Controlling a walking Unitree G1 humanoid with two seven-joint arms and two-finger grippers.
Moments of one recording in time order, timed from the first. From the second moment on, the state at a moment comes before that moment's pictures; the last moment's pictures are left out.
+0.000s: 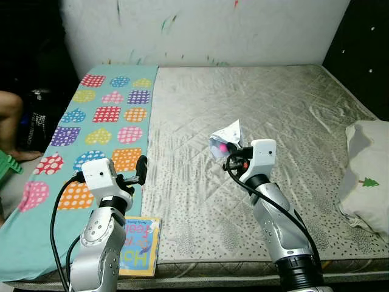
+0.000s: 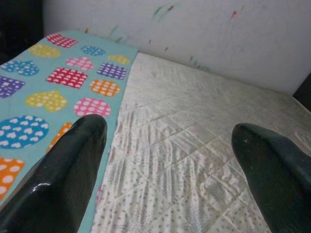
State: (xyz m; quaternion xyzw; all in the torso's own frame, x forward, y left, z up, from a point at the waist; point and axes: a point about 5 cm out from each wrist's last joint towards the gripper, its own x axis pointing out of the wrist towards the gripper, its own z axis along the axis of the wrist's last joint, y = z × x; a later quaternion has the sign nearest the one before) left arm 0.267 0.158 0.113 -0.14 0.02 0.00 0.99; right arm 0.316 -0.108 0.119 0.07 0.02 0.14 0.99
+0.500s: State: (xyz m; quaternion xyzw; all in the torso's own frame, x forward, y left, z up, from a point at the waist) left arm 0.268 0.159 0.113 -0.14 0.02 0.01 0.99; right arm 0.315 -0.108 0.117 0.07 0.02 0.14 0.99
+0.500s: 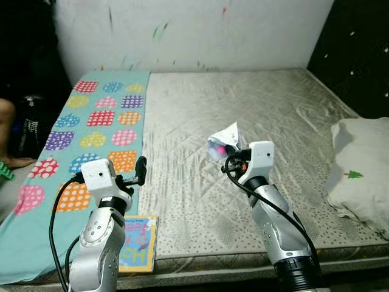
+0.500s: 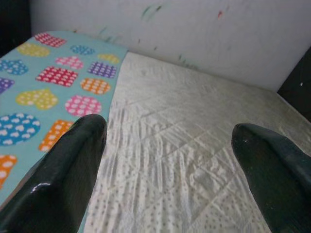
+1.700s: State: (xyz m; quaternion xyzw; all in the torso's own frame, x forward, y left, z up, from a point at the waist) left arm 0.267 0.162 0.110 -0.15 0.02 0.01 0.99; right arm 0.313 -0.105 0.112 0.07 0.03 0.15 0.99
